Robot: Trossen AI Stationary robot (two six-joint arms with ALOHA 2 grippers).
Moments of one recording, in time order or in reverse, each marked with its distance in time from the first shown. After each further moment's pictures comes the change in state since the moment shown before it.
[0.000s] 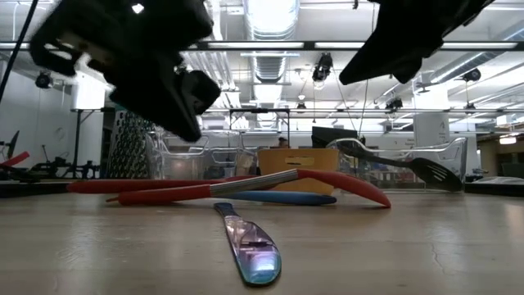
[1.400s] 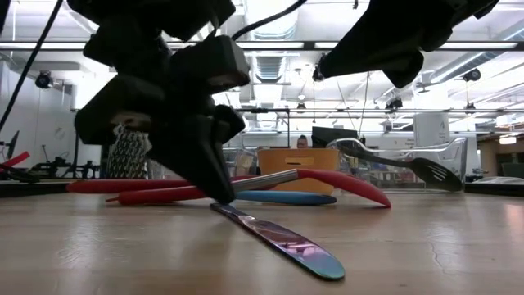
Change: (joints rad) left arm -0.015 0.250 0.135 -0.001 -0.116 0.011; right arm 0.107 0.209 0.088 0.181 0.063 0.072
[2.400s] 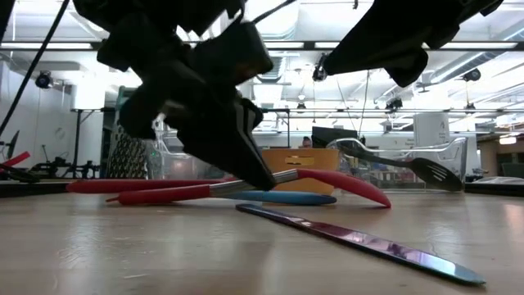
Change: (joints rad) left arm 0.002 0.051 0.036 0.150 -0.033 -0.027; right arm 0.011 -0.001 -0.002 0.001 -0.001 0.008
